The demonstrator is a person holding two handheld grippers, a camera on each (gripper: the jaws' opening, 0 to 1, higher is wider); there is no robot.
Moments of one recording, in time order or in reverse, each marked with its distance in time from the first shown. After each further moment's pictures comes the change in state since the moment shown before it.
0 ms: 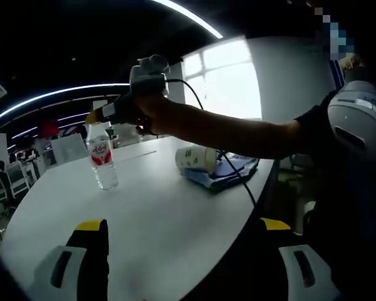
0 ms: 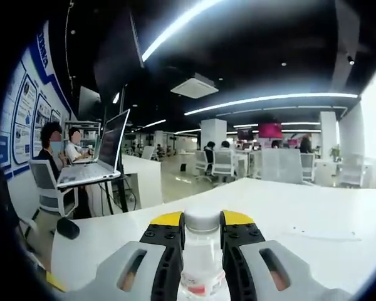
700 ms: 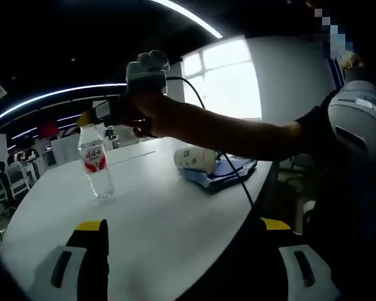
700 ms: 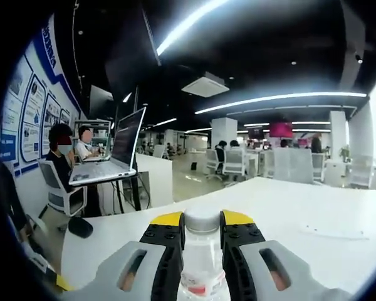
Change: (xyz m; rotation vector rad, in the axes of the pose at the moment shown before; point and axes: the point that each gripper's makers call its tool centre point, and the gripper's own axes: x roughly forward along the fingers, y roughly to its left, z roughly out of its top) left arm -0.002 -0.004 0.000 0.005 0.000 -0.002; right arm -0.005 0.037 -0.001 -0.010 0.003 0.068
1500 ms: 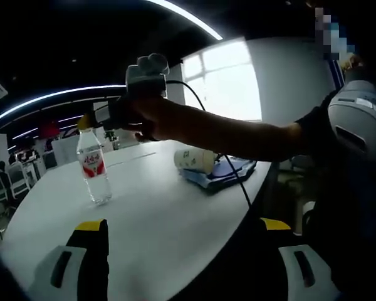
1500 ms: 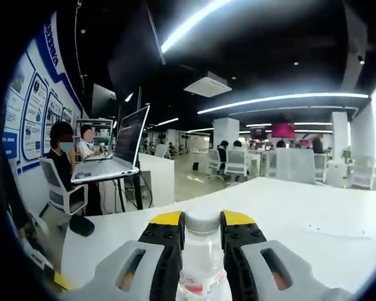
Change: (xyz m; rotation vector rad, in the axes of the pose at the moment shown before) left arm -0.005 0.001 0.000 -0.005 -0.015 0.005; right arm 0.004 0.004 -0.003 -0.001 -0.008 0.010
